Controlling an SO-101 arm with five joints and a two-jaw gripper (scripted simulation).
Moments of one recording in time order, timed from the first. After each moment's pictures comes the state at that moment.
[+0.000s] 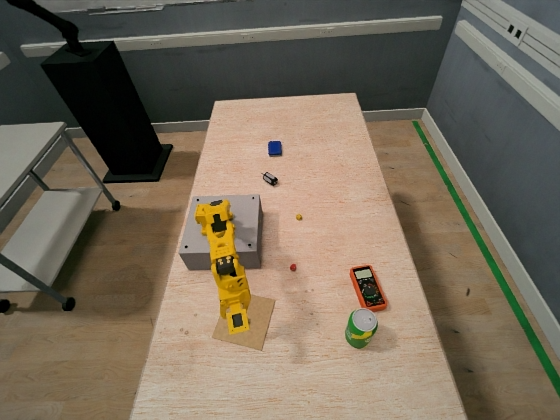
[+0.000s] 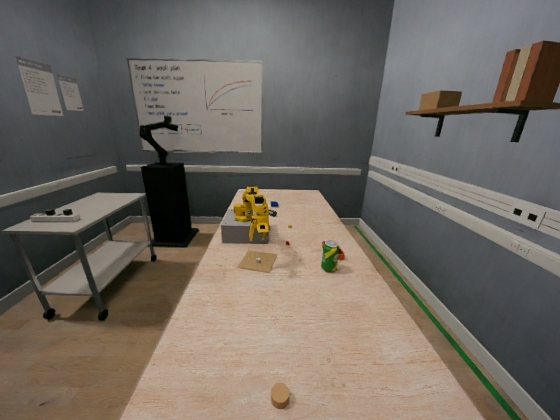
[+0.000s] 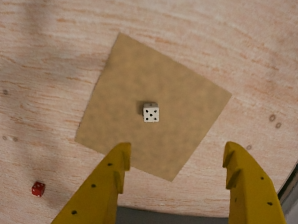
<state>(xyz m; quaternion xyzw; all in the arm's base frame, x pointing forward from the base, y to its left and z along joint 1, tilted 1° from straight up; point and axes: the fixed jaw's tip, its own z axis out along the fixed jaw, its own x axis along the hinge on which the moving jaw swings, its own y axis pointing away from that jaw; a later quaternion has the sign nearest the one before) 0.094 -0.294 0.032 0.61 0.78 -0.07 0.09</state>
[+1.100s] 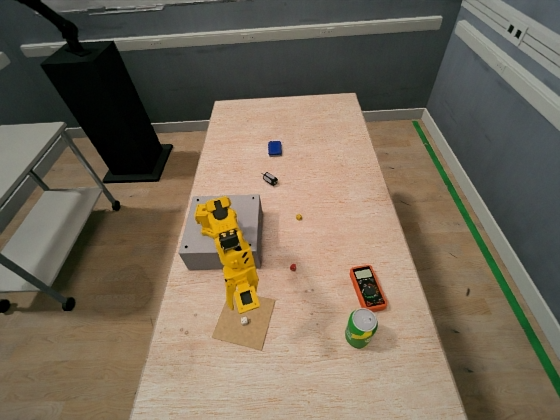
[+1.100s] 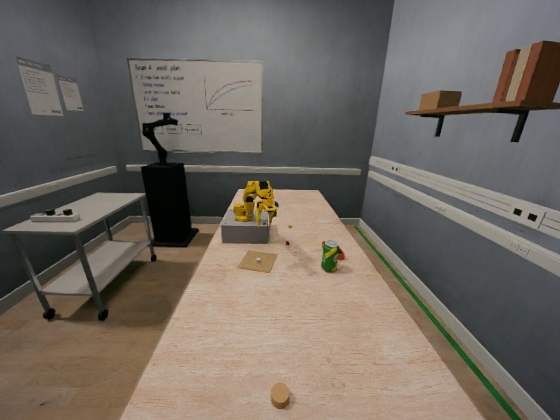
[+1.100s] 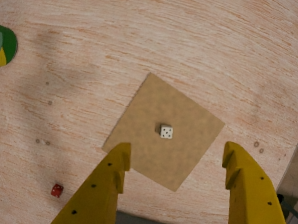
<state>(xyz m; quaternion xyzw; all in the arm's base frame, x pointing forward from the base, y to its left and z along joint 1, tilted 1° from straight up) 0.121 -0.294 0.097 0.56 0.80 -0.12 0.18</state>
